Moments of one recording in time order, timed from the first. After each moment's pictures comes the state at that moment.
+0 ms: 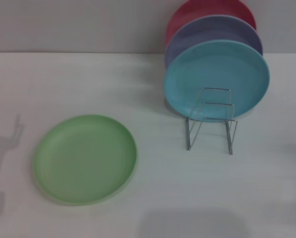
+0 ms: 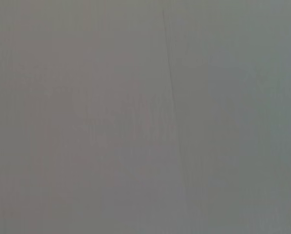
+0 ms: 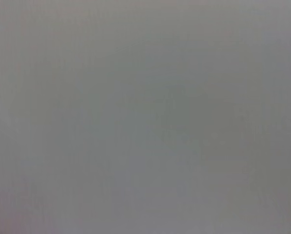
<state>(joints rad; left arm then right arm) -0.22 -2.07 2.15 0.28 -0.76 1.37 0.04 0.17 2.09 1.73 0.19 0.14 1.39 -2.78</state>
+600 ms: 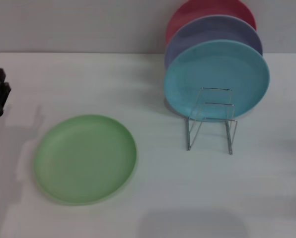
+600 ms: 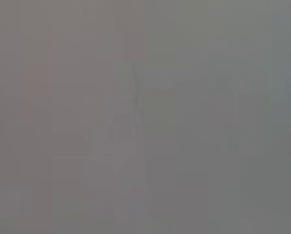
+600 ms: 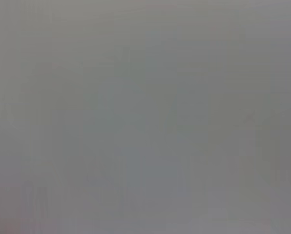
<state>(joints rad) -0.23 -2.06 2.20 0.34 -0.75 1.34 0.14 0.20 2.09 1.73 0.17 0.14 1.37 -2.77</state>
